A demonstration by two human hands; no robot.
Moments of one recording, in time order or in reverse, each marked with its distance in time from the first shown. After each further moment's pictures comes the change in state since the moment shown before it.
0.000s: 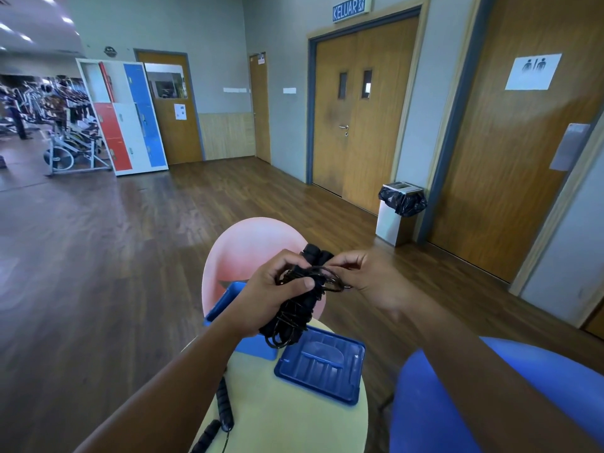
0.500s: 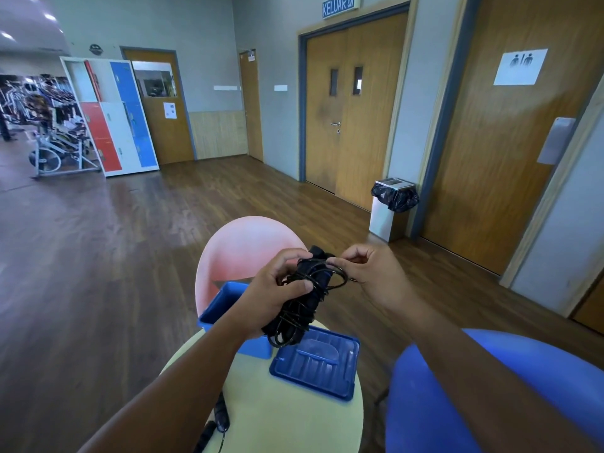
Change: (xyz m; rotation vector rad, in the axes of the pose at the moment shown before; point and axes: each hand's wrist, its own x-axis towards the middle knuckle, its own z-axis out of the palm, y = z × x) left_hand 0.010 -0.013 0.010 -0.142 -0.036 -0.118; right_hand -0.005 0.006 -0.008 -0.088 0.314 -0.069
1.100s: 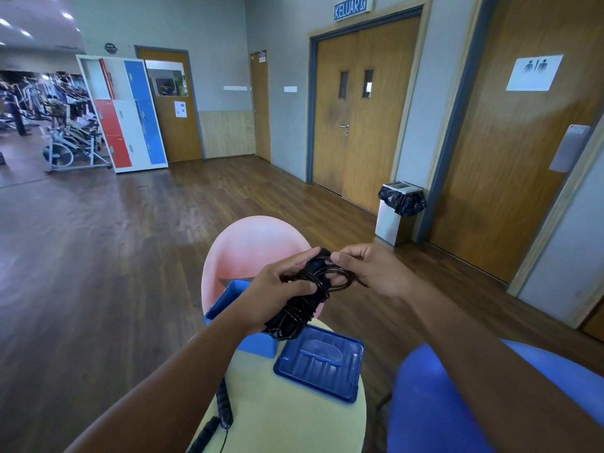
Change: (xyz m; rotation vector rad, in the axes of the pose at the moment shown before) left_hand -0.003 0.009 -0.006 0.119 0.042 -0.060; right_hand 0.010 -0.018 -0.001 0.018 -0.328 0.138
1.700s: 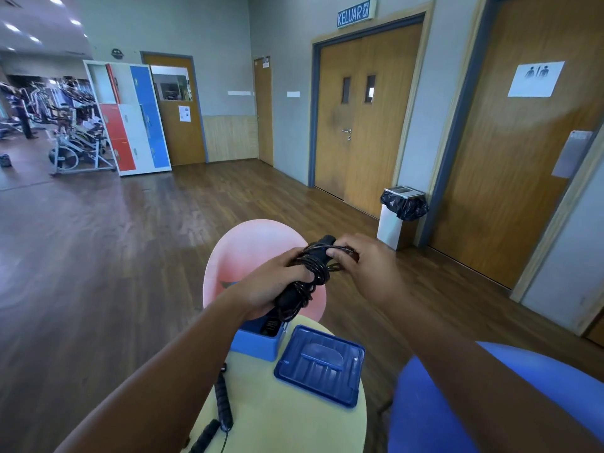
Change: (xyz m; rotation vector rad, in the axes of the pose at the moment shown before) left_hand 0.009 0.025 -0.002 -0.061 -0.091 -0.174; right_hand 0.021 0.026 0.006 -0.584 0.389 -0.422
